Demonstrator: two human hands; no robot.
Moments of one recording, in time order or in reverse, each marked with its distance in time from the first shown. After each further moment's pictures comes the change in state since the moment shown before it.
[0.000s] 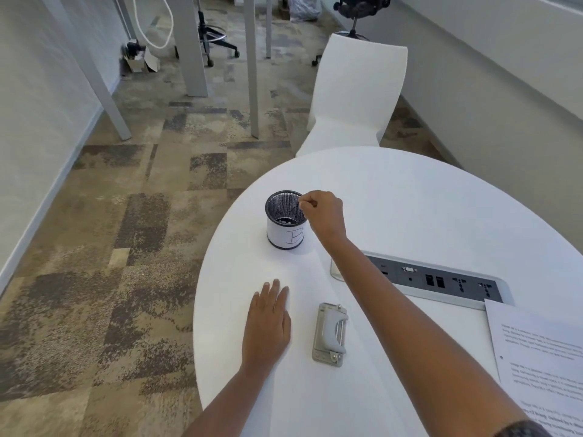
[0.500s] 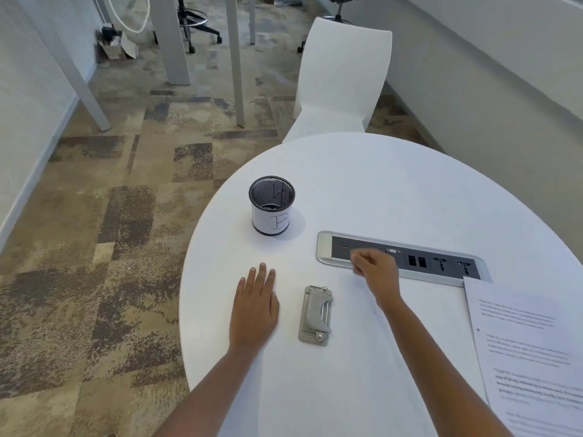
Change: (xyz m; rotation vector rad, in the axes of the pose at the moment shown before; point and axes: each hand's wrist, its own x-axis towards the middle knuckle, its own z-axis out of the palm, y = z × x) left_hand 0.001 0.000 0.001 0.044 -0.048 -0.004; right_hand -0.096 0.117 -0.071 0.132 0.091 0.335
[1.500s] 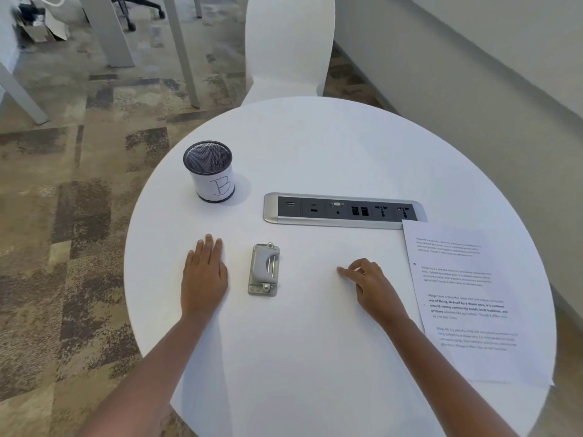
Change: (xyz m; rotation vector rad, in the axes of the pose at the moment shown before) left_hand -0.011 0.011 -0.001 0.037 -0.005 -0.029; right_hand -0.078 0.117 -0.087 -0.728 -0.096 -0.417
